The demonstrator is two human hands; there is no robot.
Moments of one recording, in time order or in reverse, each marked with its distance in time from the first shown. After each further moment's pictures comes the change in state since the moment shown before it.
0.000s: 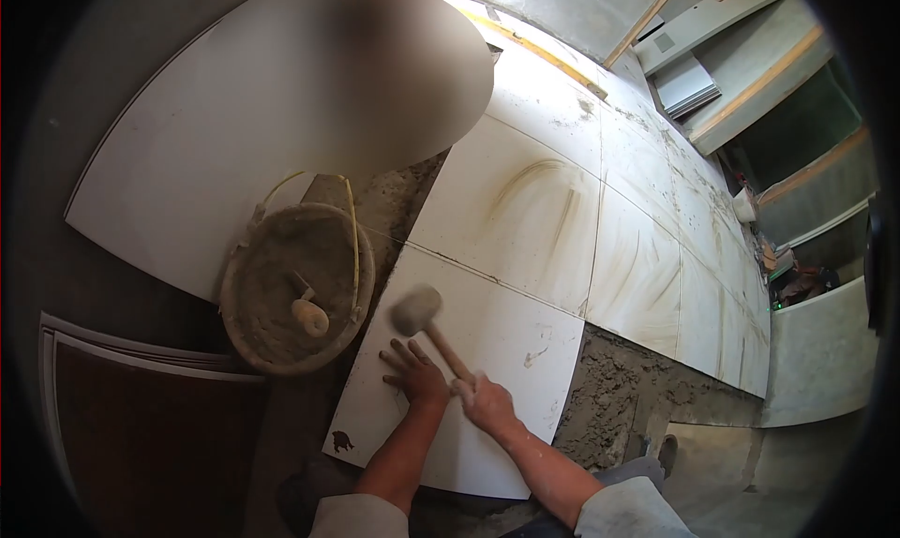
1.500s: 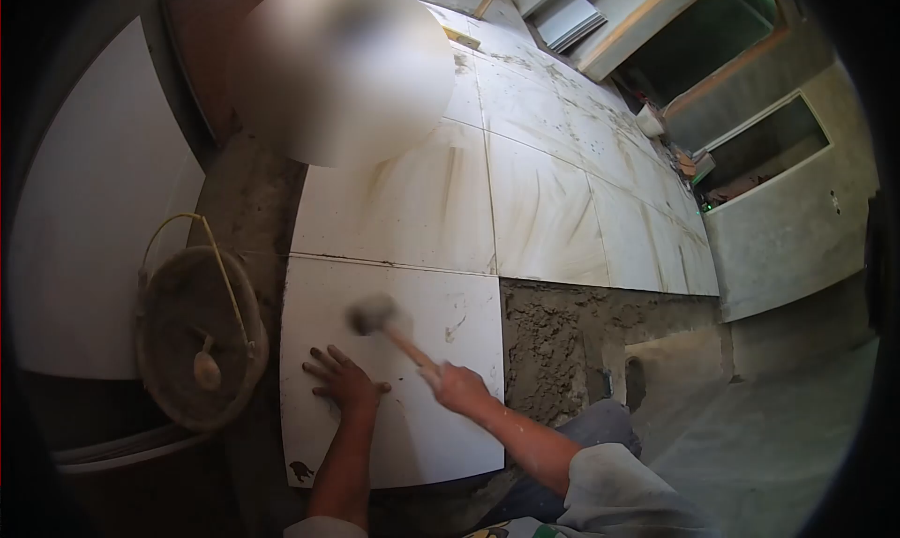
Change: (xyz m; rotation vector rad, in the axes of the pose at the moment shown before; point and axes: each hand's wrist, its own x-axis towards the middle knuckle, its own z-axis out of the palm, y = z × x) left_hand 0.002 0.013 -0.014 0.000 -0.118 0.071; right_hand -0.025 0.071 -0.027 -0.208 -0.078 0.310
